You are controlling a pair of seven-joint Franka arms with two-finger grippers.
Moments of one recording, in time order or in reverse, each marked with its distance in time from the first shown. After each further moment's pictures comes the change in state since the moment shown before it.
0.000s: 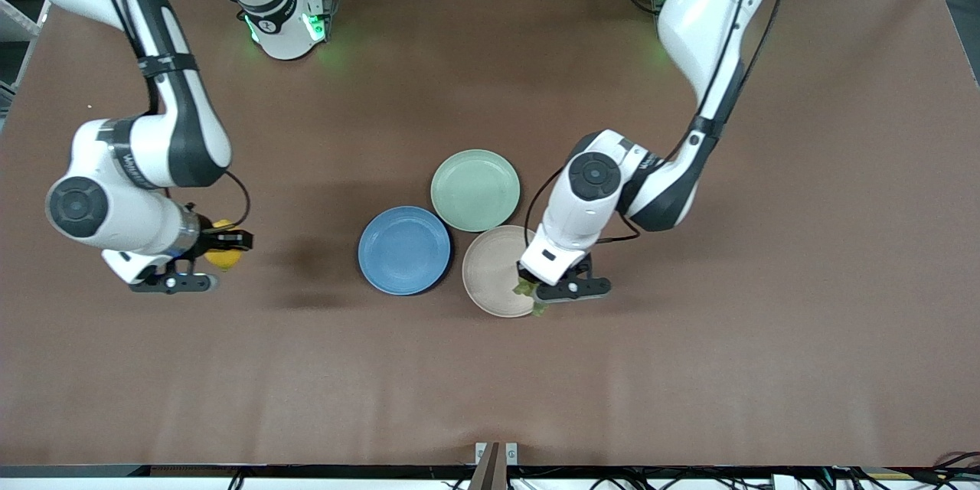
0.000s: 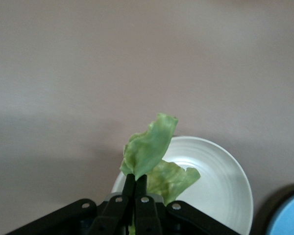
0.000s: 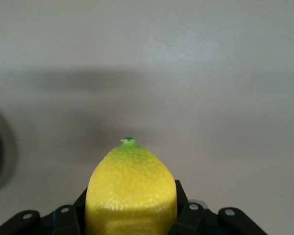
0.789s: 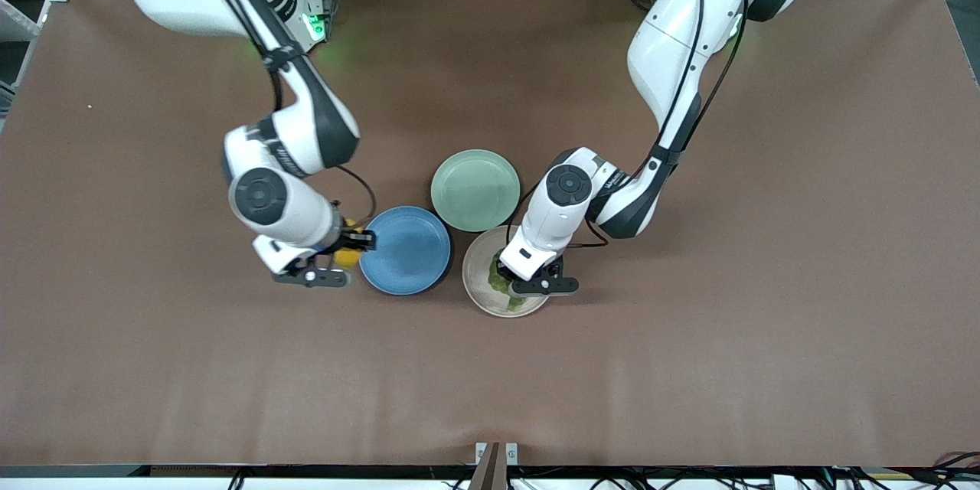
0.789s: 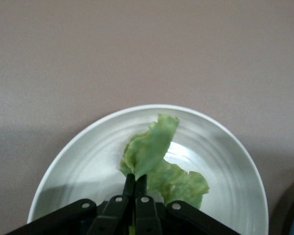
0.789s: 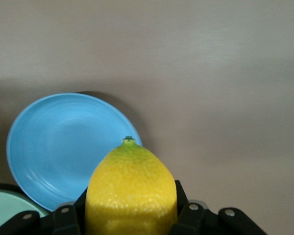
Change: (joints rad) left arm -0.070 0.167 -0.006 -0.012 0.000 0.262 0.003; right arm 0.133 0.093 0.205 0.113 0.004 0.001 0.430
